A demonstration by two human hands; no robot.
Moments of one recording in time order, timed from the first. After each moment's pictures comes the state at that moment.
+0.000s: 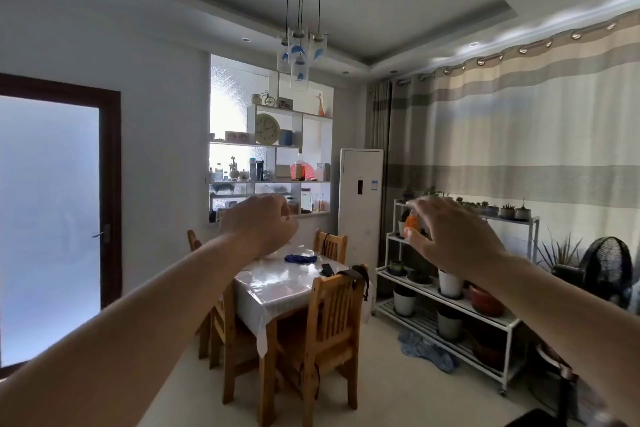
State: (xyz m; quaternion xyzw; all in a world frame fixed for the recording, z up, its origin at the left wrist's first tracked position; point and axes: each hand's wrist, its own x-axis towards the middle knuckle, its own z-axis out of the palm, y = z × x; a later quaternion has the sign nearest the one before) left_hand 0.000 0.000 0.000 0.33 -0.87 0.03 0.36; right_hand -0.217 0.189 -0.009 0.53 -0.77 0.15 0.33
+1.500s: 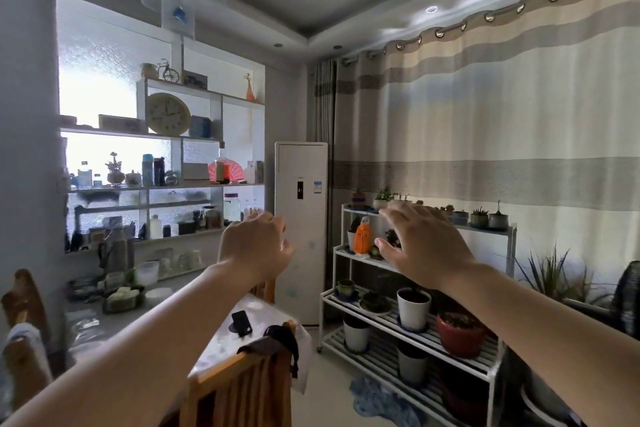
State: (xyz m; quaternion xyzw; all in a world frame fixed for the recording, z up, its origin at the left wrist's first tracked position) left_hand -0.606 -0.345 -0.033 0.25 -0.88 0.16 0.37; right_hand -0.765 -0.135 -0.023 0.49 -0.78 0.11 0.37
